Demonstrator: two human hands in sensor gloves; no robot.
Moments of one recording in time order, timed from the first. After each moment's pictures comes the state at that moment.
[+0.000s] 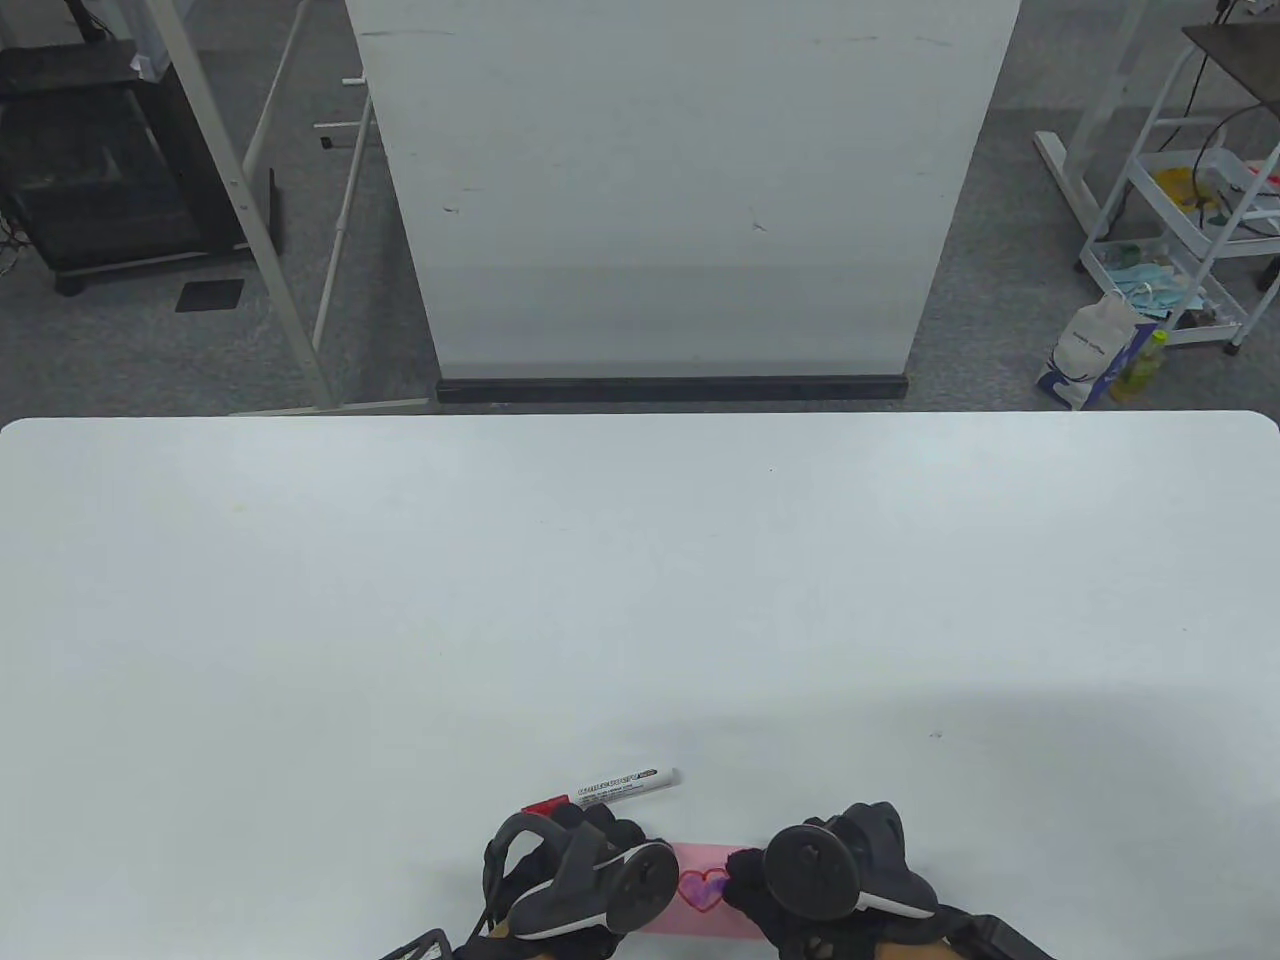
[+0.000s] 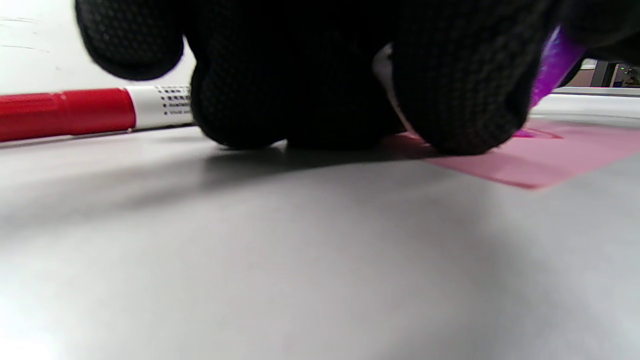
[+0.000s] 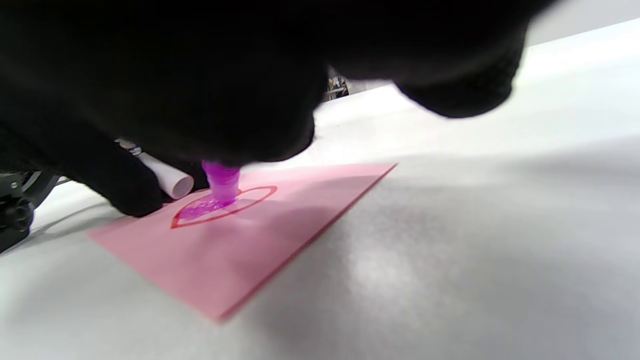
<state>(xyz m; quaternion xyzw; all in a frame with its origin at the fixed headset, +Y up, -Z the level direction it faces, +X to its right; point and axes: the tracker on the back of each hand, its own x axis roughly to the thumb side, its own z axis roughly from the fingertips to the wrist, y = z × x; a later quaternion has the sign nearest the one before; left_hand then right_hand) -0.079 -0.757 -0.221 -0.04 -0.28 -0.01 0.96 0.111 -0.749 -0.221 0.30 0.06 0.94 0.16</state>
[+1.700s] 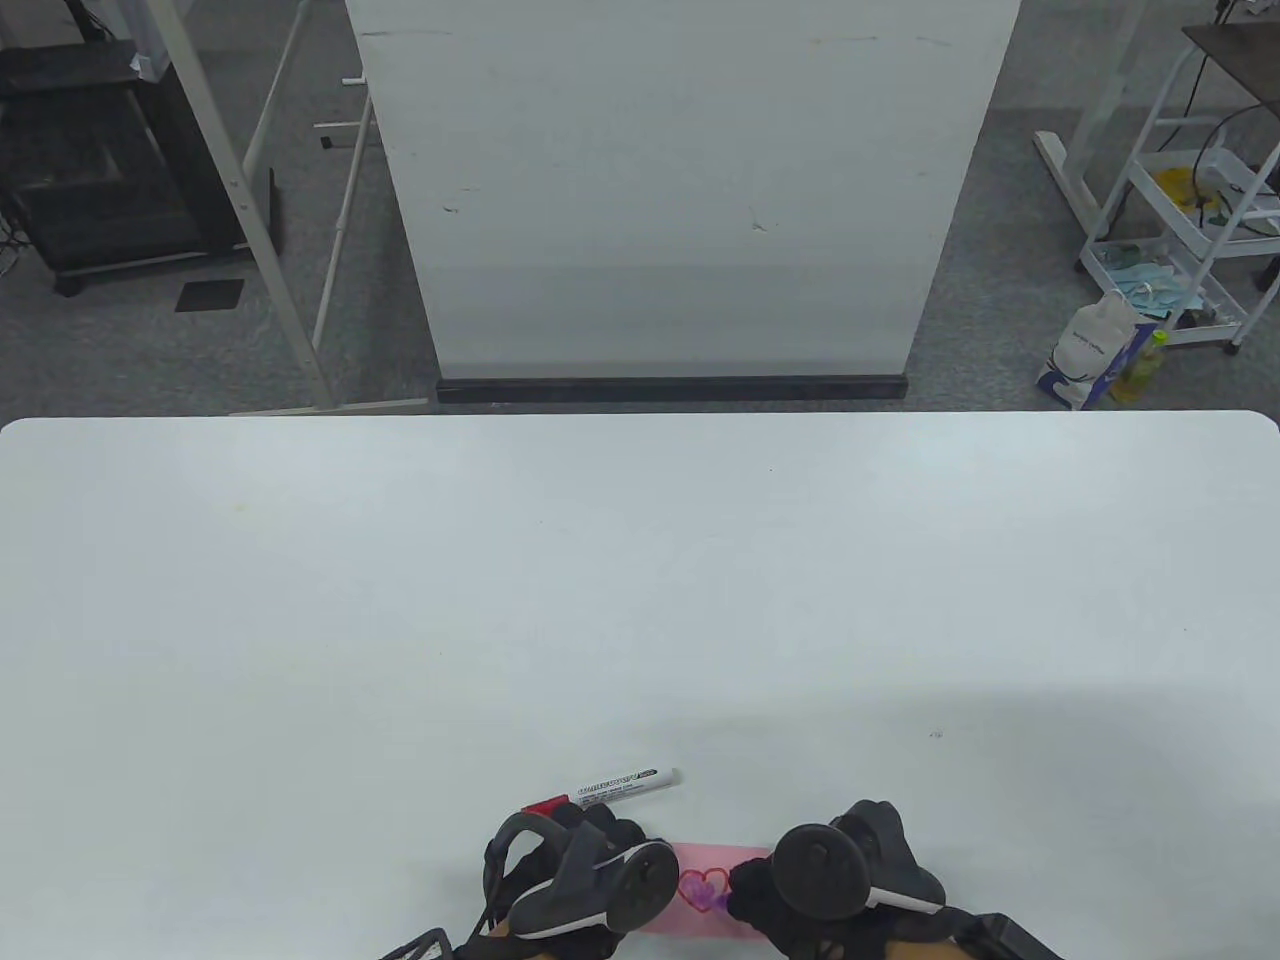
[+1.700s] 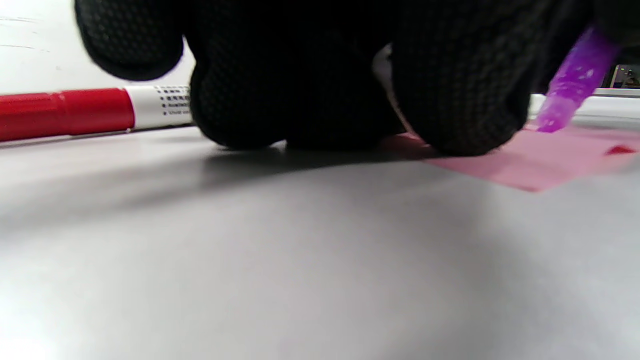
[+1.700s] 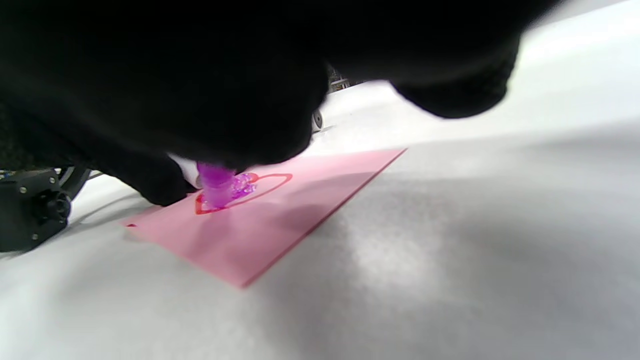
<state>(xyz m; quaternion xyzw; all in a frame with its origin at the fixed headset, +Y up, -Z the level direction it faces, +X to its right) -0.079 -0.757 -0.221 -0.04 -0.28 0.00 0.96 0.113 -0.753 -0.220 0.31 0.05 0.93 0.17</state>
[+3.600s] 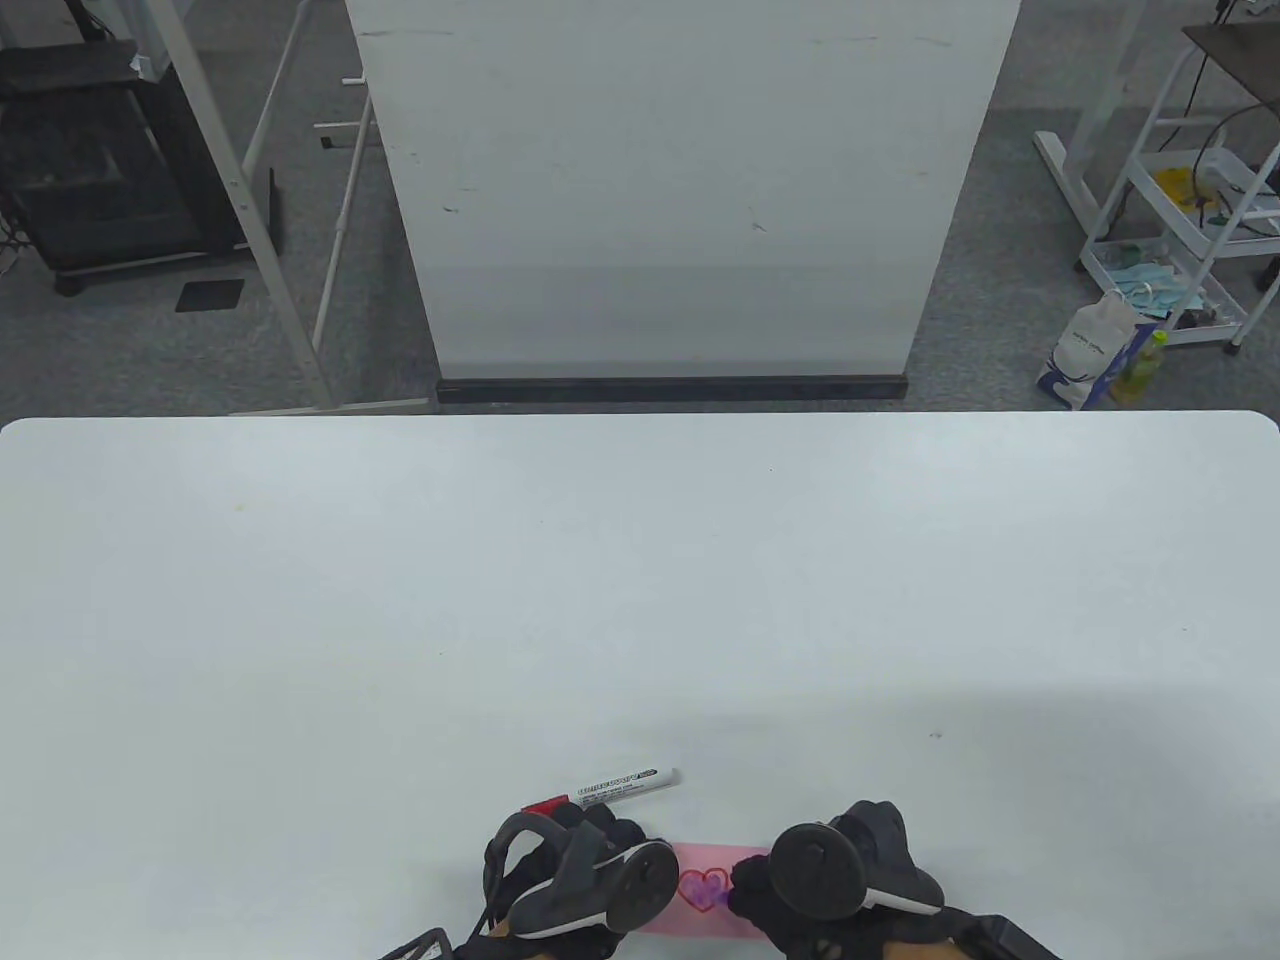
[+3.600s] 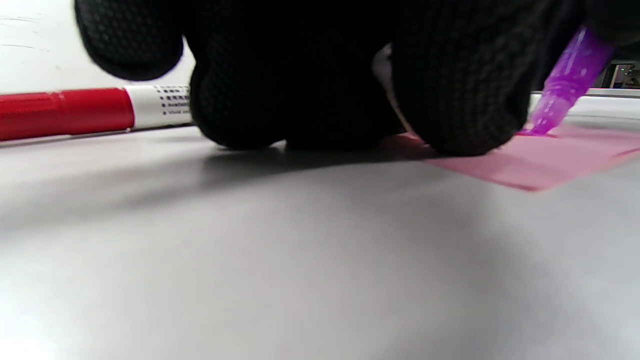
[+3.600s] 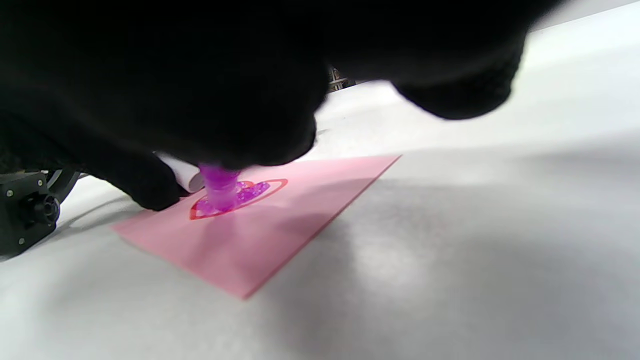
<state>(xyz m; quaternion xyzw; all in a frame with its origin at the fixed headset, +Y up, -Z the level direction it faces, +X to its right) -0.079 -0.757 -0.221 -0.04 -0.28 0.00 0.96 0.112 -0.749 -0.219 0.31 0.06 0.93 0.18</state>
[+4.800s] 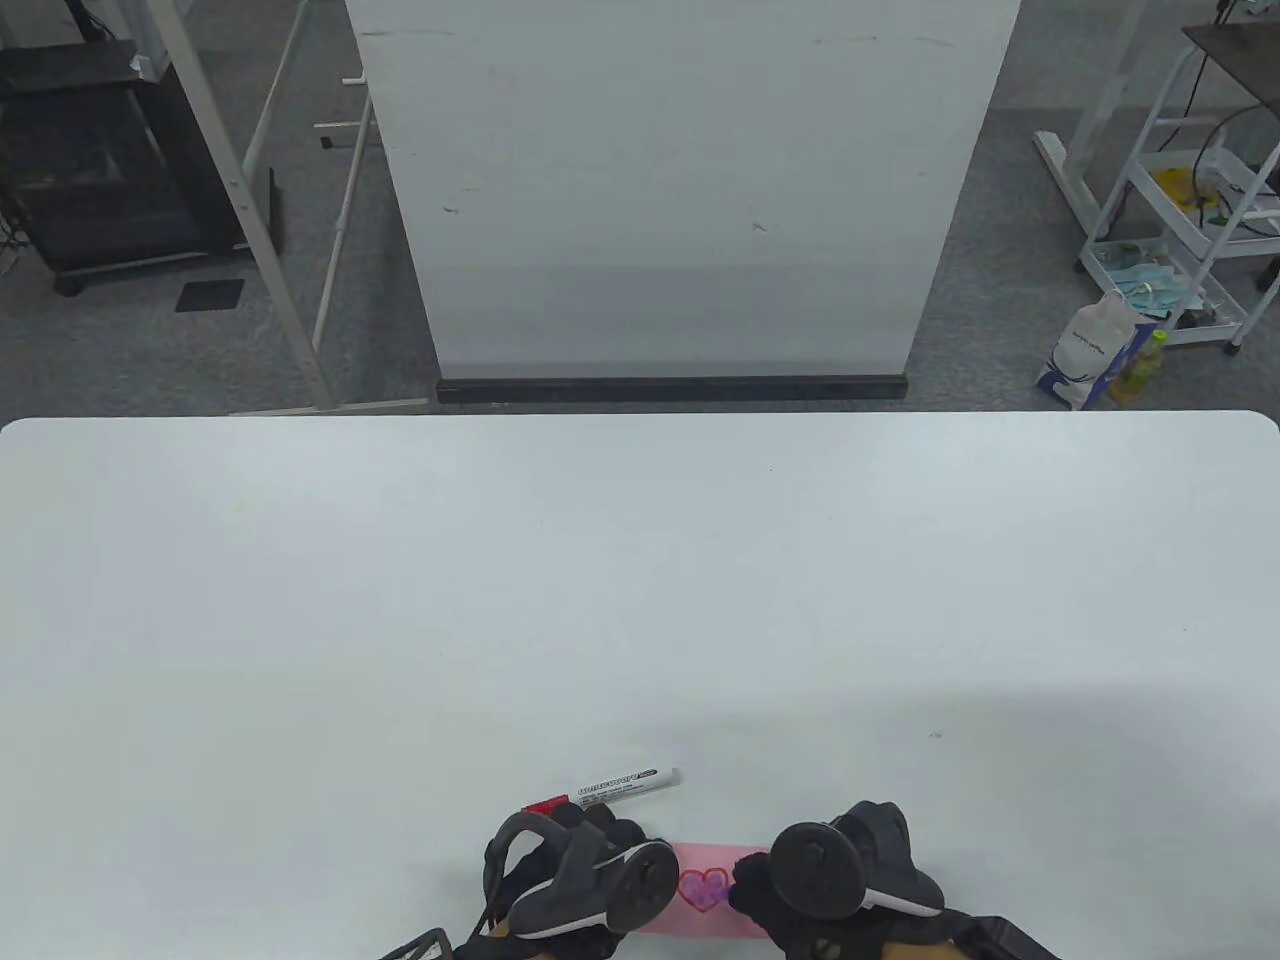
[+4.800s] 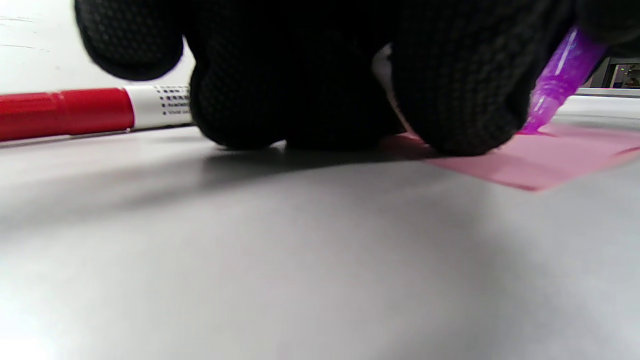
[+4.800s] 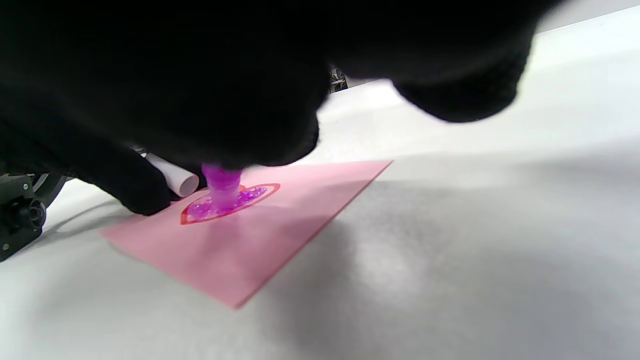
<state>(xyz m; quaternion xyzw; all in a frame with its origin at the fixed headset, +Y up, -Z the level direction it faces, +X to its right) -0.078 -0.757 -0.221 -0.04 -0.28 0.00 0.96 0.112 -0.746 -0.219 0.29 0.05 0.94 0.16</state>
